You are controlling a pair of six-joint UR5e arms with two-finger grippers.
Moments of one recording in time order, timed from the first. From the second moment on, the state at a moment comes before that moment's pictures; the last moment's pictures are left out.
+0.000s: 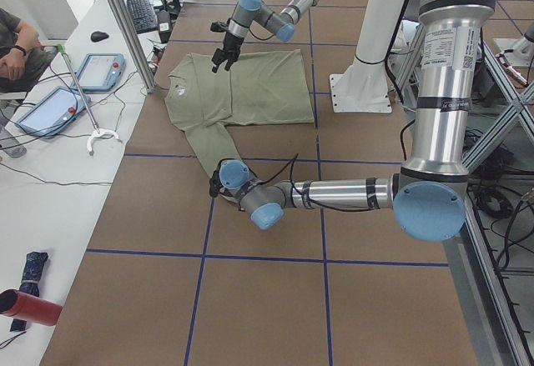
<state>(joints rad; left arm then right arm) -1.11 -1.61 -1.41 -2.45 -2.56 -0.75 0.63 -0.65 1.34 -1.10 1.67 1.78</state>
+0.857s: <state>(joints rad) -0.92 -2.25 -1.48 -2.45 -2.36 -1.72 1.04 -1.16 1.62 -1.09 2.11 1.26</state>
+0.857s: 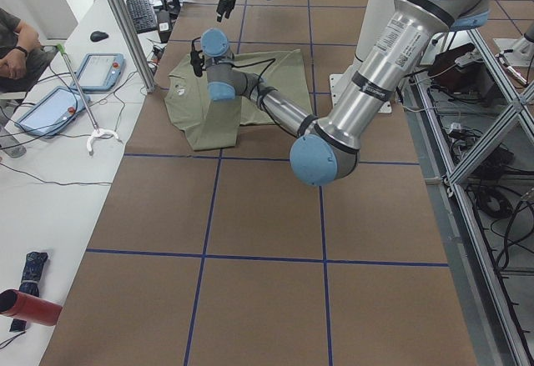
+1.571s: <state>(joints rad) -0.64 -2.79 -0.82 -2.63 -1.74 -1.92 1.20 -1.32 1.64 -1.09 2.25 1.00</state>
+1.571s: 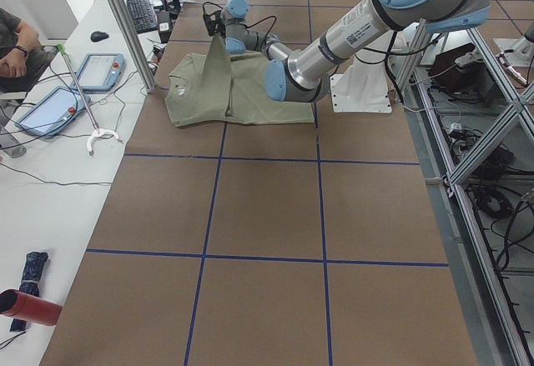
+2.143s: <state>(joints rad) -0.61 -2.84 -0.75 -2.71 -1.67 -1.93 1.20 -1.34 1.67 -1.09 2.25 1.02</state>
